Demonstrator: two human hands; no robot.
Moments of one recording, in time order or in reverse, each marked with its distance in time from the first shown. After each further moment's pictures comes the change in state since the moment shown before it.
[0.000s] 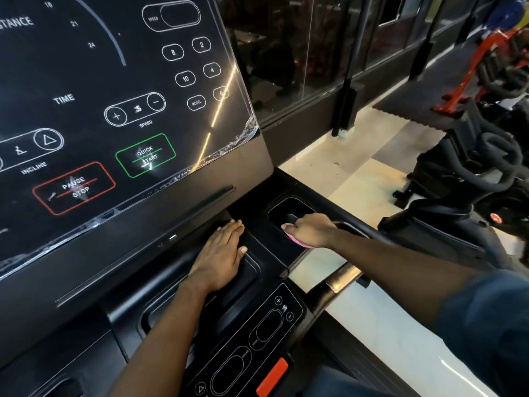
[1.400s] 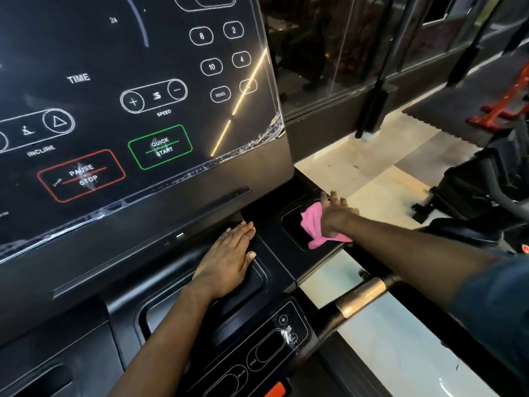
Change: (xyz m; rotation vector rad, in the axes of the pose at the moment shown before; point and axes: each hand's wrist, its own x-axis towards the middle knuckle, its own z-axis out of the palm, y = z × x) left_hand -0.005 0.008 -0.005 -0.029 -0.016 -0.039; right_hand 0.073 0.030 -0.018 -0.162 -0.174 0.406
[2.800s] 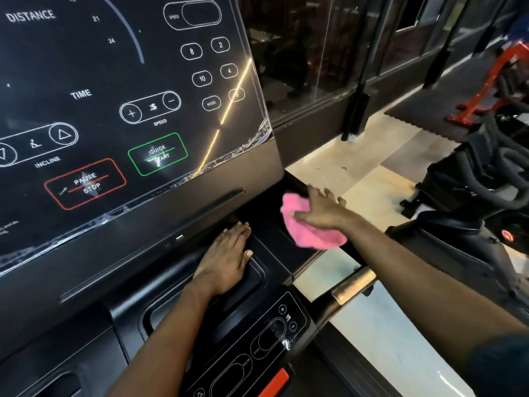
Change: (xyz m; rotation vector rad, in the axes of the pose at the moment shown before) left_hand 0.004 -0.006 0.006 0.066 -0.006 0.025; right_hand -0.087 0.005 -0.030 0.522 0.237 -0.214
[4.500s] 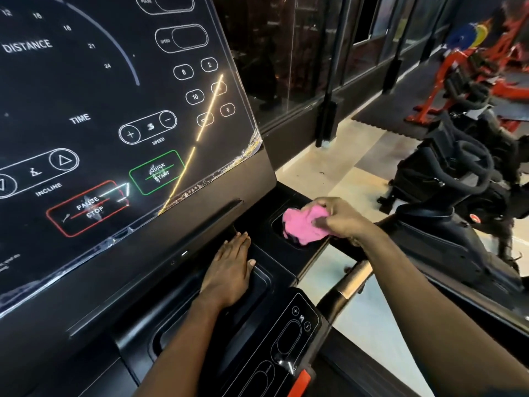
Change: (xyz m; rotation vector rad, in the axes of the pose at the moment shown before) left_hand -0.001 -0.003 -0.001 -0.041 0.038 0.041; right_hand -0.044 0.016 -0.006 0.599 0.068 -0.009
